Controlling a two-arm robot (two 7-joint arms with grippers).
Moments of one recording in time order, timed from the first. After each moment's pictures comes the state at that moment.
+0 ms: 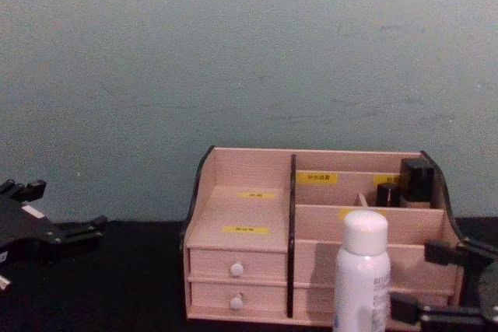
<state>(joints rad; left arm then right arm) -0.20 0.60 0.45 -1.41 -0.25 -0.12 0.03 0.12 0.61 -0.42 -1.49 0.43 -0.19 0.60</state>
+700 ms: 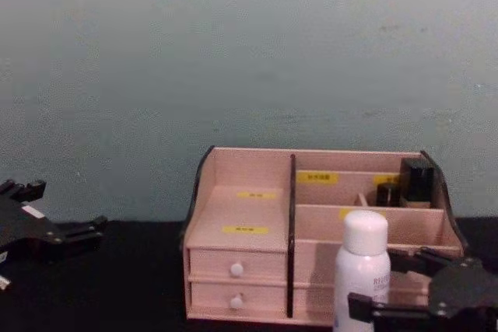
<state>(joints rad) -0.20 0.60 0.45 -1.41 -0.25 -0.12 0.03 0.21 0.52 -0.45 -1.39 0.41 -0.10 0.62</state>
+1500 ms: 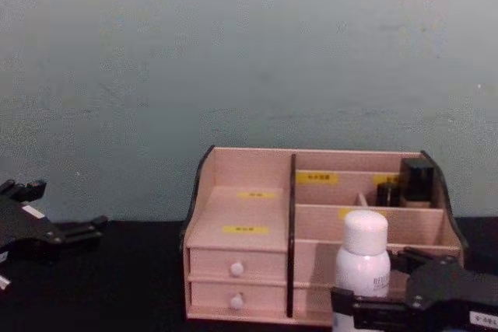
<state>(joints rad) -0.20 0.60 0.45 -1.41 -0.25 -0.12 0.03 0.26 0.47 -0.47 -1.33 0.40 -0.07 0.60</state>
